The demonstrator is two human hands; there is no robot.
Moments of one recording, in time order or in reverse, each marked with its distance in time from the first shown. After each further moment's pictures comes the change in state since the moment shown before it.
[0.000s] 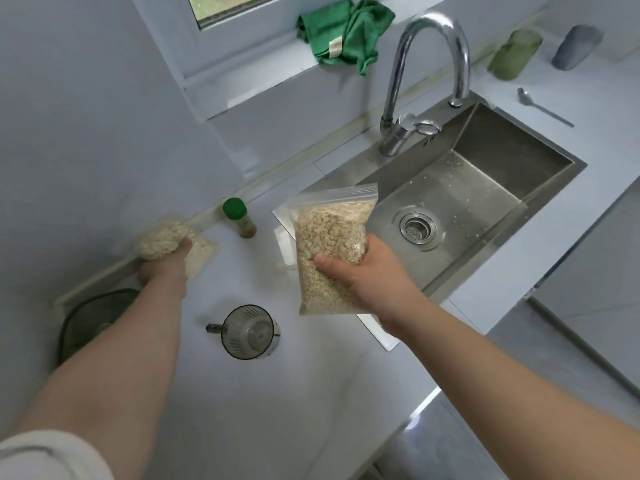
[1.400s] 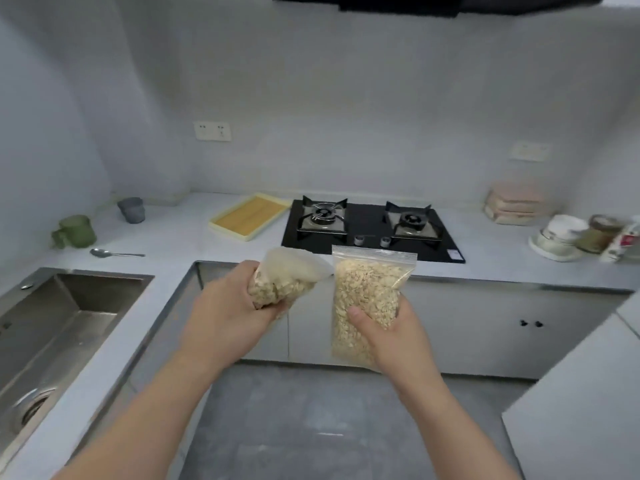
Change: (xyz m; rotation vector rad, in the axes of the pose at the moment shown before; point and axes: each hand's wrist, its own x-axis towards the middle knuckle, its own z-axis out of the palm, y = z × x) left_hand -0.875 -0.168 0.118 0.479 -1.189 1.626; right_hand -0.518 0.057 -0.558 0.013 1.171 -0.367
